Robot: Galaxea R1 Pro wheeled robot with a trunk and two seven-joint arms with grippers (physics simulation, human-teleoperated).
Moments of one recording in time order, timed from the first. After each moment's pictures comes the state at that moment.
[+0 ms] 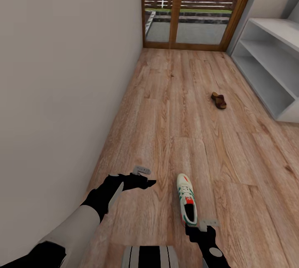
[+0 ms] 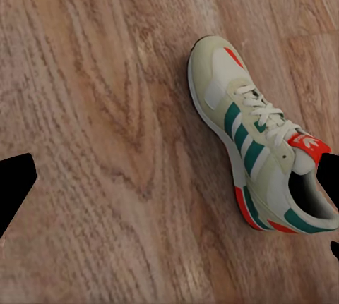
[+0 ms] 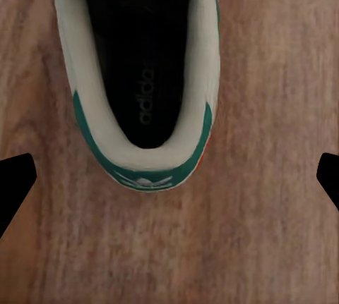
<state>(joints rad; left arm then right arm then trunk) -0.80 -0.14 -0.19 -0.58 0.02 0.38 -0.47 -0.26 0.06 0.00 -0.76 0.02 0.02 -0.12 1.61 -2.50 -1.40</state>
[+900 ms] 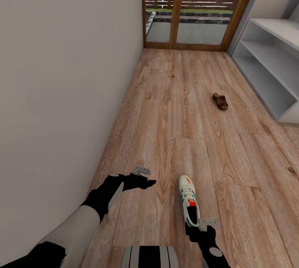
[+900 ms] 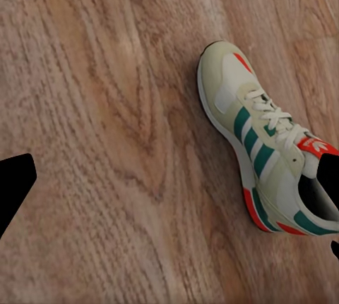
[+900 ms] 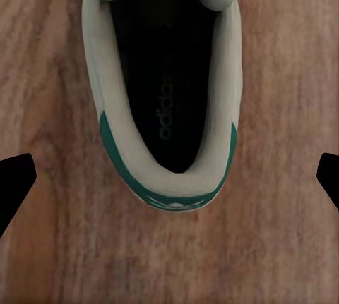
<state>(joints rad) -0.80 -0.14 -0.19 -0.58 0.02 0.38 -0.47 -0.26 0.06 0.00 -0.77 0.02 0.02 -0.12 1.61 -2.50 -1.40</state>
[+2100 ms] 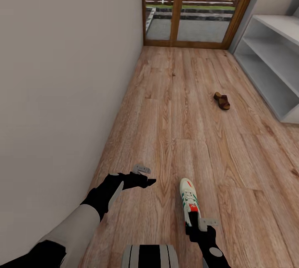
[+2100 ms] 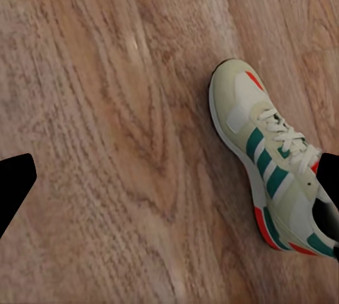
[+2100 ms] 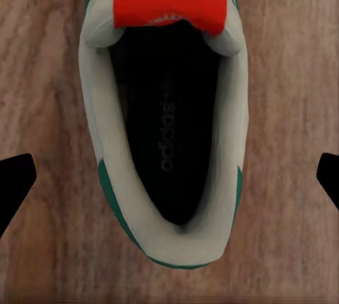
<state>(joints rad) -0.81 -0.14 -0.19 -0.58 0.02 0.37 -0.47 -0.26 0.06 0.00 -0.77 0.03 0.02 -0.12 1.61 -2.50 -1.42</state>
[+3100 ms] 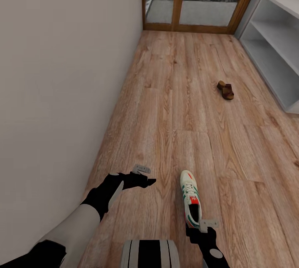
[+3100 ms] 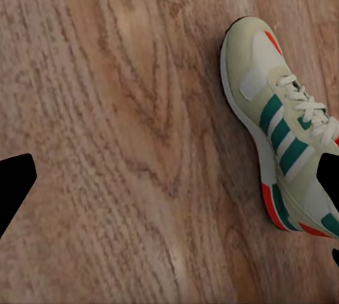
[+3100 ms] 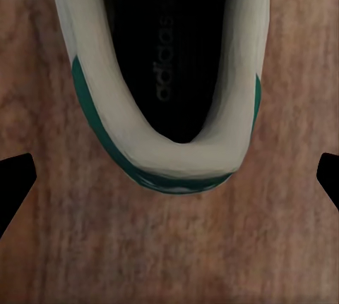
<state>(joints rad) -0.81 -0.14 -0.19 -0.58 0.02 0.38 -0.47 -0.26 0.06 0.00 -0.75 0.02 0.01 -0.12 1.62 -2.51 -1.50</state>
